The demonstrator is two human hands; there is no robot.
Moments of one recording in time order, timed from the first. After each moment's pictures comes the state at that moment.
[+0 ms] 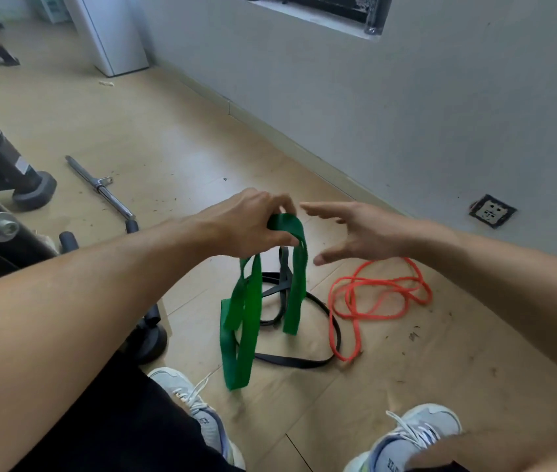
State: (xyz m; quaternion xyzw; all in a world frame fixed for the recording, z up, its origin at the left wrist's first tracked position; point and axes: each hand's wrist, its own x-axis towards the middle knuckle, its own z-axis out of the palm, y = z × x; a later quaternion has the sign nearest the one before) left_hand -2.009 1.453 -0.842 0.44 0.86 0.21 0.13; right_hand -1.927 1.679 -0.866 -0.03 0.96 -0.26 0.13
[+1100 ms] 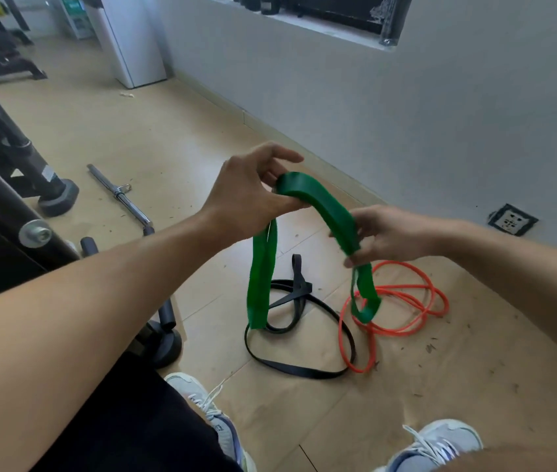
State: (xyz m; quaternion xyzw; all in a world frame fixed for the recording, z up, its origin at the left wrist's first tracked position) left_hand -2.009 1.440 -0.819 0.32 0.80 0.51 0.00; right_hand -1.924 1.679 -0.842 0.00 0.94 -0.29 0.17
